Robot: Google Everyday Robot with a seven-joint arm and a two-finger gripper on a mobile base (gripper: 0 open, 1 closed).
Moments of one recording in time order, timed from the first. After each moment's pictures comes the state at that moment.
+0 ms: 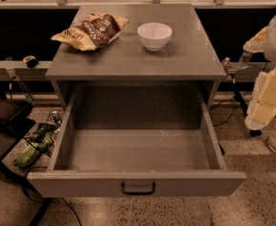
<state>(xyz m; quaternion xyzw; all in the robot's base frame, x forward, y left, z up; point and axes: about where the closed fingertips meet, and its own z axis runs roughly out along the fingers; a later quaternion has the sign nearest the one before) 0.438 -0.217 0.976 -0.60 0.78 -0.03 0.16</state>
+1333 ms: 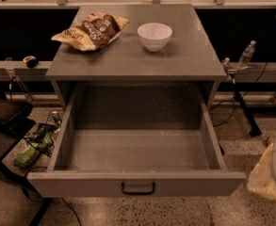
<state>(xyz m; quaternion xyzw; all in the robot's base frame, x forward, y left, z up) 0.297 -0.221 0.886 -0.55 0.83 -0.08 0.11</state>
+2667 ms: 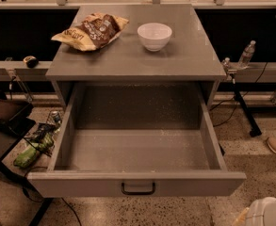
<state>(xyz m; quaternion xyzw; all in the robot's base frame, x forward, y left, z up) 0.245 -0.220 0.731 -0.53 0.85 -0.02 0.09</state>
